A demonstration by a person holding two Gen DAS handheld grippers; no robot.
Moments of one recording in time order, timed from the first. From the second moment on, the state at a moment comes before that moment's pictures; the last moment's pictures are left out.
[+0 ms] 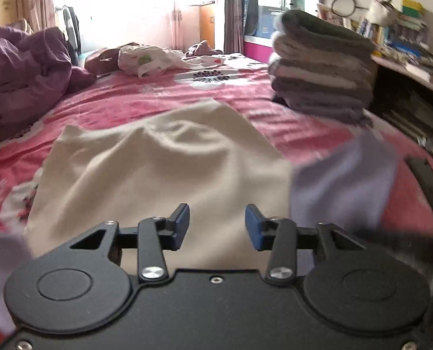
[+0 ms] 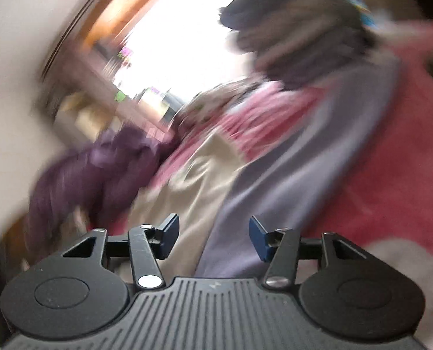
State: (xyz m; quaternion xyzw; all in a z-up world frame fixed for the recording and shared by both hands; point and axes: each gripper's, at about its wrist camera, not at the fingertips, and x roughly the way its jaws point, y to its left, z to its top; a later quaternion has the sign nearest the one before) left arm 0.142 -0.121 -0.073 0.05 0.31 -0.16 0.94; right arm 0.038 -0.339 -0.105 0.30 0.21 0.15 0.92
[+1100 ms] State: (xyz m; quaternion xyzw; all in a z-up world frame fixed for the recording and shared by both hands) left arm 0.427 -0.184 -0.094 -0.07 0.43 -0.13 0.89; right arm 0.066 -0.267 -0.132 0.15 0.30 0.21 0.92
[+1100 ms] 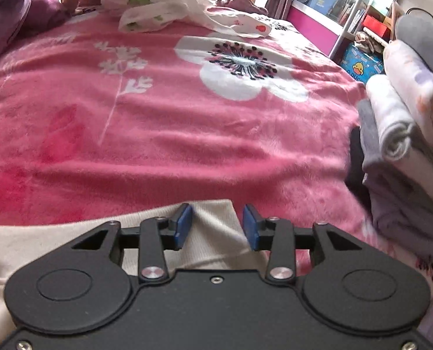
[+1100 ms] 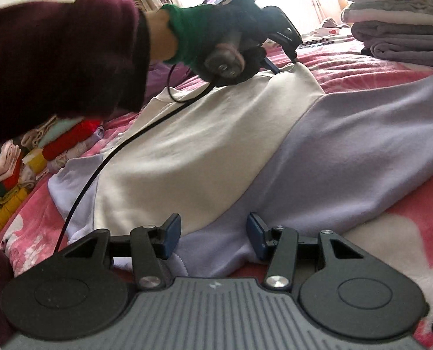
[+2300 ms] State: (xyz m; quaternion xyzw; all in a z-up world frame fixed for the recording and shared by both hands) left arm 0.332 0.058 -0.068 -0.11 0.35 0.02 0.93; right arm 0.046 -0.219 -0.125 0.11 0.28 0.30 0.91
